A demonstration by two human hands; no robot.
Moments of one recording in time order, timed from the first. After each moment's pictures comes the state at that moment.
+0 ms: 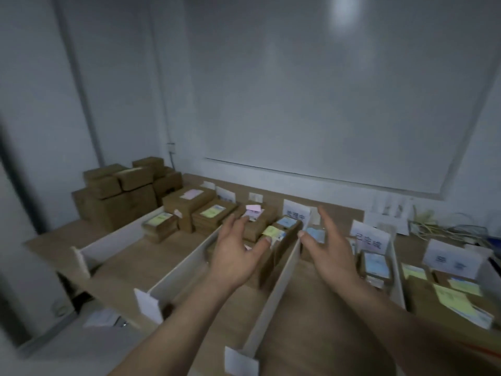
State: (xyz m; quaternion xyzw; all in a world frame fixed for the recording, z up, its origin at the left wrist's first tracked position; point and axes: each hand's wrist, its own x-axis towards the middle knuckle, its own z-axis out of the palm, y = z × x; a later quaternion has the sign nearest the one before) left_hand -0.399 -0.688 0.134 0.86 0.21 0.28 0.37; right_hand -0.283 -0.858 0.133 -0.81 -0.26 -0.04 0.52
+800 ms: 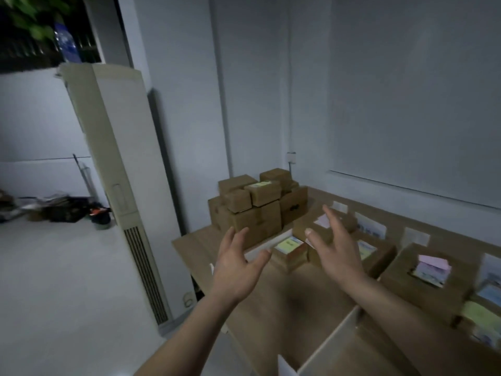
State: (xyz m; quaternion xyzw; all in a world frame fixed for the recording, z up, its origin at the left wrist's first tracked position) left_hand -0.513 -0.315 0.144 0.79 0.42 0.32 0.29; right_hand -0.321 -0.407 0.146 -0.71 -0.42 0.10 0.55
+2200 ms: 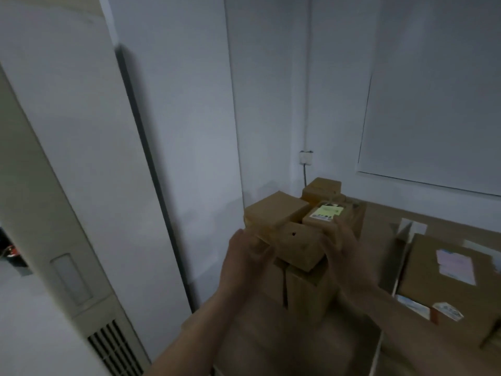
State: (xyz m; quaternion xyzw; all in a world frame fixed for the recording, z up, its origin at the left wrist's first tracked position) left_hand -0.505 0.286 0.121 0.87 0.30 0.27 0.29; right_hand -0.329 0.147 0.080 -0.76 -0.38 0.01 0.53
